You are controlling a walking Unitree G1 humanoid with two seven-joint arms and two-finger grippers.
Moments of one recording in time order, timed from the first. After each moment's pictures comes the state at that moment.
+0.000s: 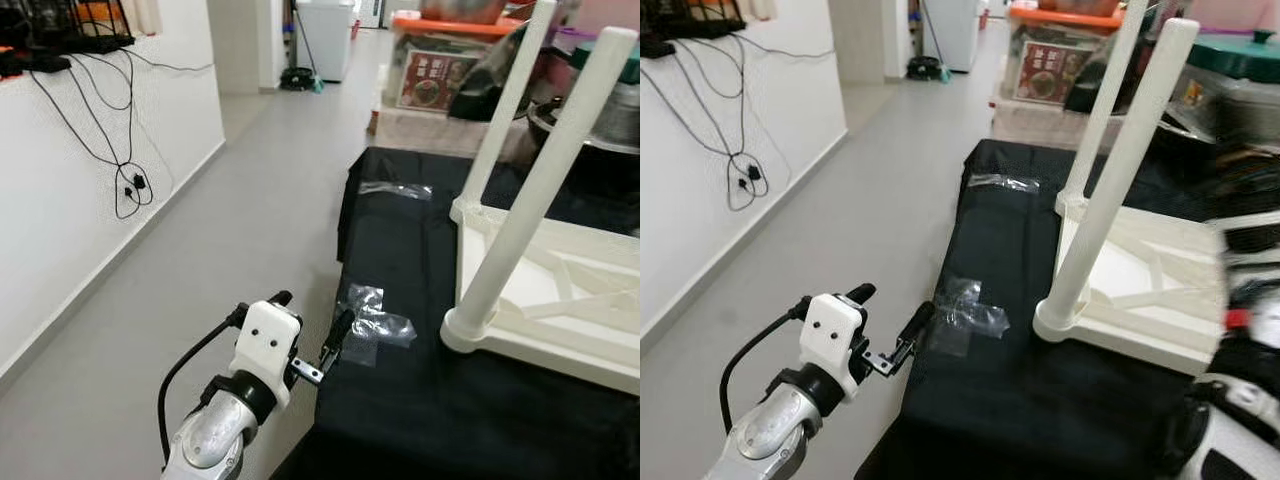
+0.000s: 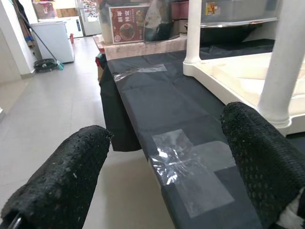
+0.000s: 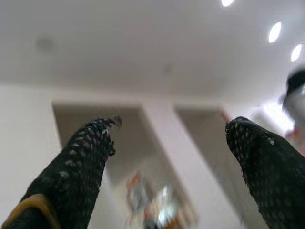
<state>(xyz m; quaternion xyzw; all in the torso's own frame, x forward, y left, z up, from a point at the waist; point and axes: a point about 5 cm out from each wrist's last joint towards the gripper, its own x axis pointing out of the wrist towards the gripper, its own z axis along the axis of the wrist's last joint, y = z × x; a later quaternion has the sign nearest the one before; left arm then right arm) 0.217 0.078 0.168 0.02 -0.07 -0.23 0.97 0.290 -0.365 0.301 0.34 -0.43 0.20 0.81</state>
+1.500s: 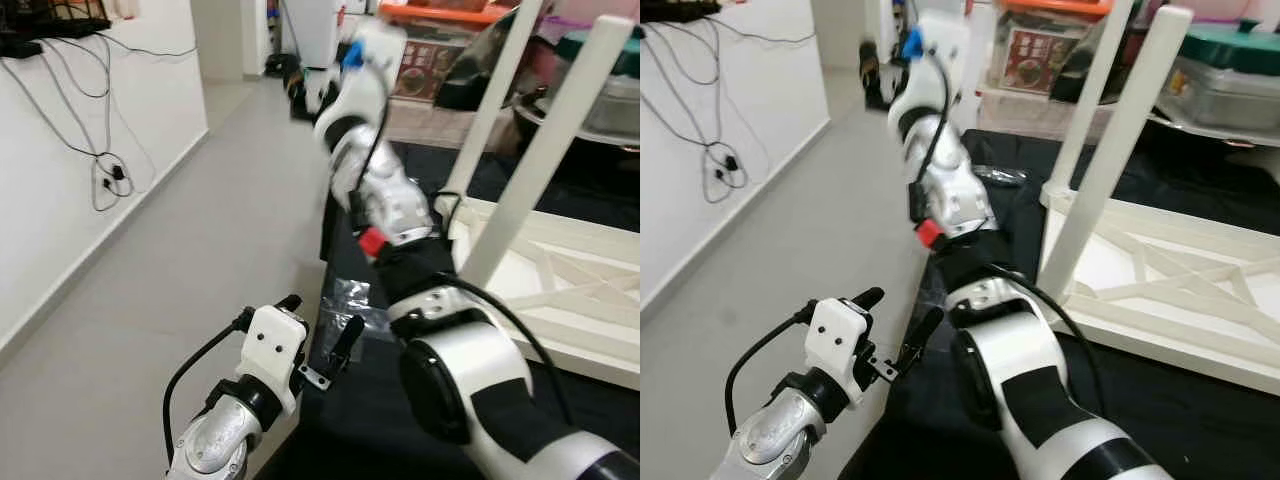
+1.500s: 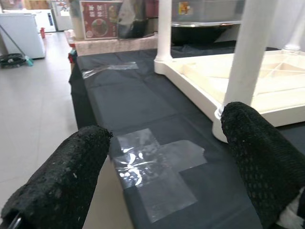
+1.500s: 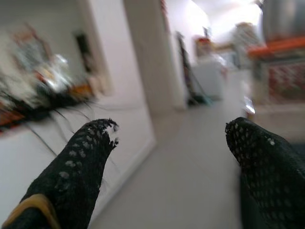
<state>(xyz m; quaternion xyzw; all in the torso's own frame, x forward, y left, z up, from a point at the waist) 0.210 0.068 0.167 0.01 -0.07 -0.26 0.96 0.402 -0.031 0.300 0.11 -0.10 0.05 0.99</state>
